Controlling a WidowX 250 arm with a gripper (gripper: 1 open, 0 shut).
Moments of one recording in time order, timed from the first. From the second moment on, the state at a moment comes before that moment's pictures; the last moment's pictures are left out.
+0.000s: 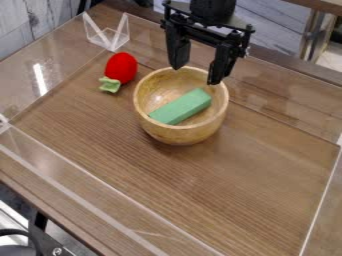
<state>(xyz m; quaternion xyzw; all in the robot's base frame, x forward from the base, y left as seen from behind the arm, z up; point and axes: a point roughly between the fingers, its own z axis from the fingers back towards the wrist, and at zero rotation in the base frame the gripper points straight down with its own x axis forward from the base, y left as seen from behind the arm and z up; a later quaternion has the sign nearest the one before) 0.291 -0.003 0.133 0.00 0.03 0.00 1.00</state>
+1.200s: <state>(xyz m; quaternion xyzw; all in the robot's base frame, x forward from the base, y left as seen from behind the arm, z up) 0.299 0.129 0.094 0.00 0.03 0.06 1.00</state>
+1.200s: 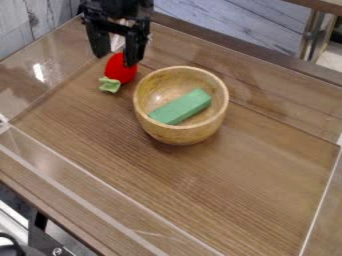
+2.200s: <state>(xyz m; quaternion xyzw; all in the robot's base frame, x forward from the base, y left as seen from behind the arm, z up) 0.325 0.145 0.071 0.01 0.01 0.07 1.00</state>
